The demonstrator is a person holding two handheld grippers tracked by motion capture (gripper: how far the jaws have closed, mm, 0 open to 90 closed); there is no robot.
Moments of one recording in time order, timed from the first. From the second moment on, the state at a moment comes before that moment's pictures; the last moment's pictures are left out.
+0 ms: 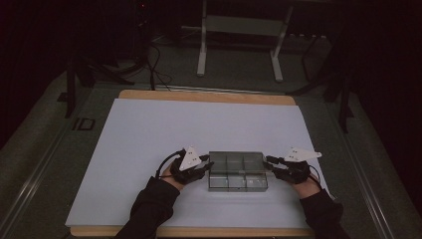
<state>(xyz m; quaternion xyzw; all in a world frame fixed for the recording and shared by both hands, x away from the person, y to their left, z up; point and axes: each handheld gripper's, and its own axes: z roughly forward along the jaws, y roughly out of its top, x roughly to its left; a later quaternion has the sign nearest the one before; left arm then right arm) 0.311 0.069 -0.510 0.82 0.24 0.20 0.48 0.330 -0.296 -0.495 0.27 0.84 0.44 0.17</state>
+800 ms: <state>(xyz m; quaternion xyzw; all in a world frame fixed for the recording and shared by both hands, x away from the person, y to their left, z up) 0.323 0.069 -0.504 0.80 0.27 0.21 0.50 0.341 -0.290 -0.485 0.27 0.83 0.44 0.20</state>
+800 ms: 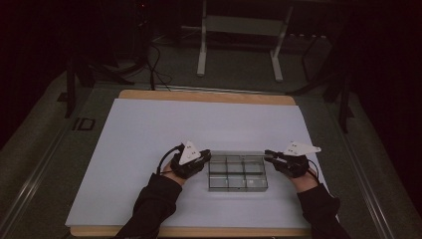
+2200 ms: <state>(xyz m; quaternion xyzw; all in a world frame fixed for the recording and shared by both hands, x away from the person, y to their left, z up) 0.352 0.055 -0.506 0.75 0.34 0.24 0.51 0.369 -0.276 -0.479 0.34 0.80 0.45 0.22</state>
